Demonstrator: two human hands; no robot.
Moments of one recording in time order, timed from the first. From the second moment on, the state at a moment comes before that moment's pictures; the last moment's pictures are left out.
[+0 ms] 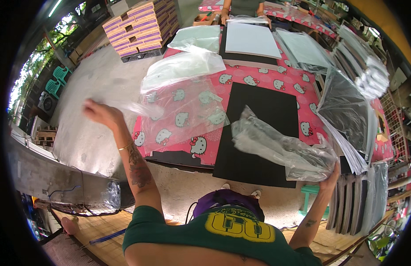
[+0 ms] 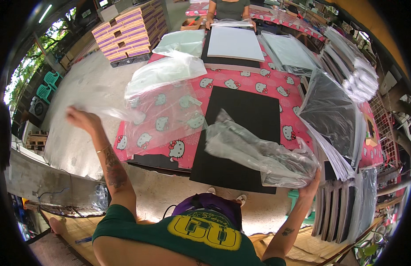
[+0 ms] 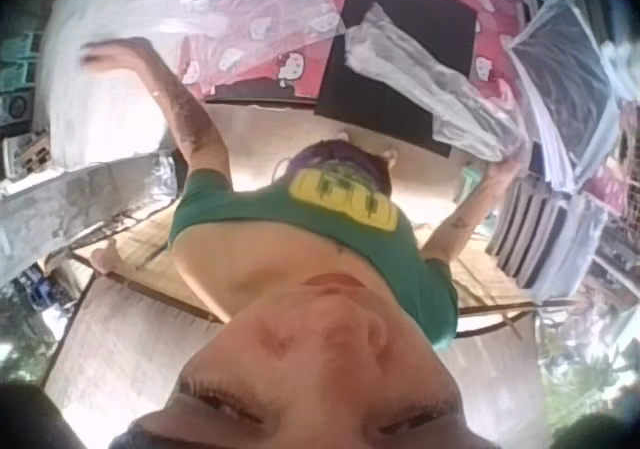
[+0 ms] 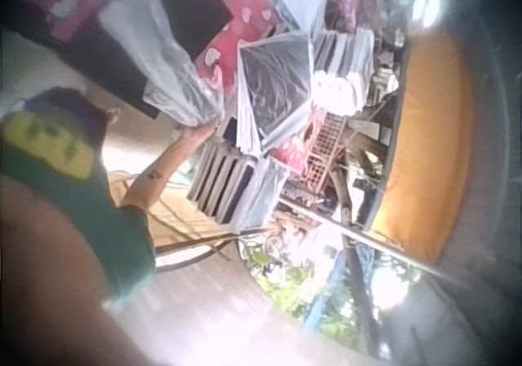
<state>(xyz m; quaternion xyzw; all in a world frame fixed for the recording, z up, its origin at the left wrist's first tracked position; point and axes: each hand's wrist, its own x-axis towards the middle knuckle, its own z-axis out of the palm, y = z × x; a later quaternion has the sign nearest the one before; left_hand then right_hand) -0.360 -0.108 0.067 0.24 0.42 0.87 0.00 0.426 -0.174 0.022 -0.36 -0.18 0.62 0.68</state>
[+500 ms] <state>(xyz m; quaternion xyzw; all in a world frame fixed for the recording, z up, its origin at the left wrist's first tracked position) 0.081 -0.209 0.046 0.64 0.49 0.43 0.42 0.285 -0.232 0.020 -0.24 -0.25 0.73 0.59</state>
